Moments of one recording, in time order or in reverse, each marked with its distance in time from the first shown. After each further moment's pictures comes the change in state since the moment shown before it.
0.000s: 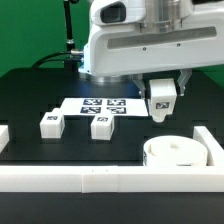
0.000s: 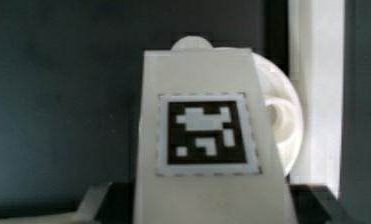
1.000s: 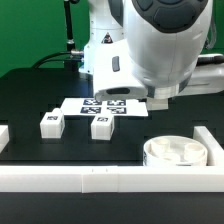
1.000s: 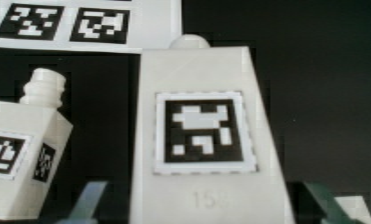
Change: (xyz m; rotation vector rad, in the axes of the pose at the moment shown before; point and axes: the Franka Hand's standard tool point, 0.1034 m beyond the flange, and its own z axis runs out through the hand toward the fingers) arm -0.067 0.001 0.033 0.012 -0.891 0.029
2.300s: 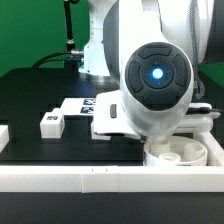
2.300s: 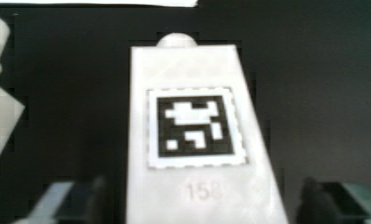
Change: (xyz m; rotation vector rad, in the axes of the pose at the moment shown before) arm 0.040 0.013 0.072 -0.002 -0.027 0.041
